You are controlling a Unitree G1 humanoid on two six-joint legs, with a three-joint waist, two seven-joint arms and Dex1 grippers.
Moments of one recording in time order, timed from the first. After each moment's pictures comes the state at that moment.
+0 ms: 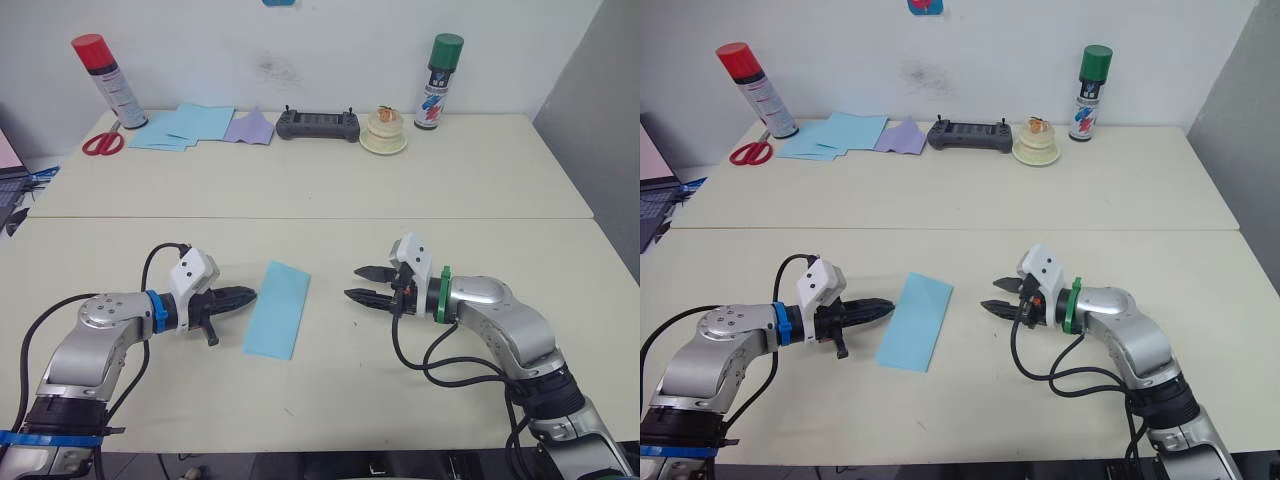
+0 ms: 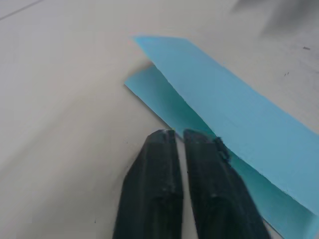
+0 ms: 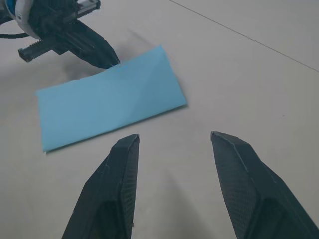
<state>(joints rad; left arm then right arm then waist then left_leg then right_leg) -0.19 0.80 0.07 0.01 -0.37 0.38 -1.06 -0.40 -0.41 0.22 -0.23 0.33 0.64 0.82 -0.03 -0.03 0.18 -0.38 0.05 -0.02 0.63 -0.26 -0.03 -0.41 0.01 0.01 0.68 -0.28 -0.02</state>
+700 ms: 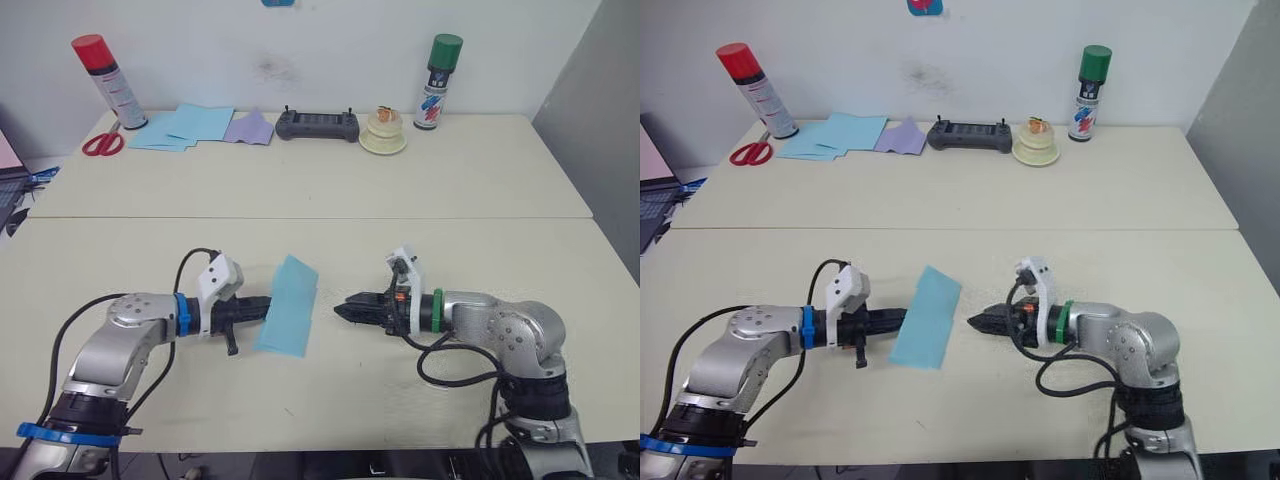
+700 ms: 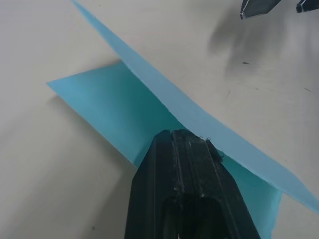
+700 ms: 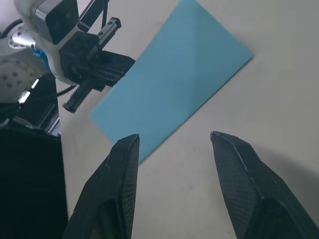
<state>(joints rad) -0.21 0.75 -0.02 -0.05 -0.39 0.43 -1.12 -0.43 -0.18 -0.05 -0.35 0.69 1.41 0.55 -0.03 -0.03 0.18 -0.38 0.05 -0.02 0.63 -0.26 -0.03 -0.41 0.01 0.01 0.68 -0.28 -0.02</state>
